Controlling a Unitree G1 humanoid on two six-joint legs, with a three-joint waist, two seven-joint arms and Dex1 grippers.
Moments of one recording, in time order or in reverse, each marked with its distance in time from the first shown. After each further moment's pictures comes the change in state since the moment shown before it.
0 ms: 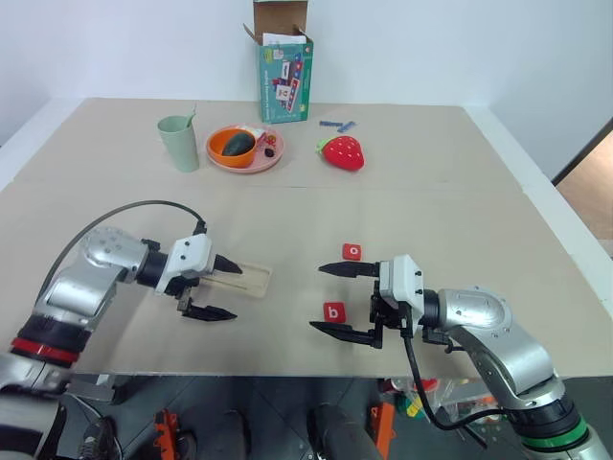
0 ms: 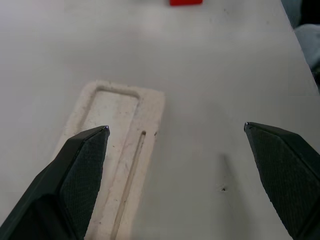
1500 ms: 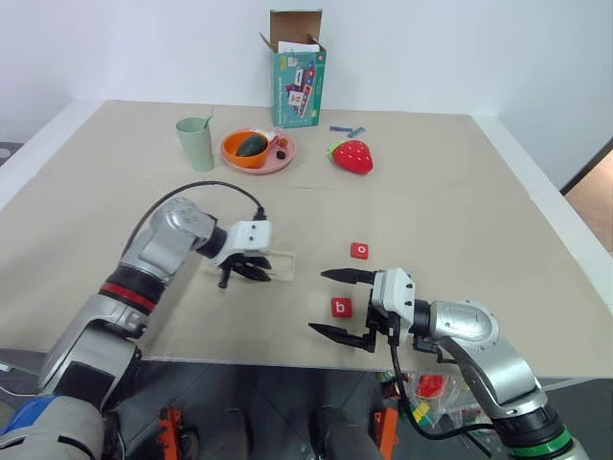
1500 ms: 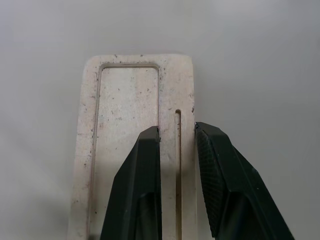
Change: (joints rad) left arm -0.307 -0.285 -0.181 0.237 0.372 0.051 0.068; right arm 0.048 0.054 0.020 0.087 -0.104 -0.113 -0.018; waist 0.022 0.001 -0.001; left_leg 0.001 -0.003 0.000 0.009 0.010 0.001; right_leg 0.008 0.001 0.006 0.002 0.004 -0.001
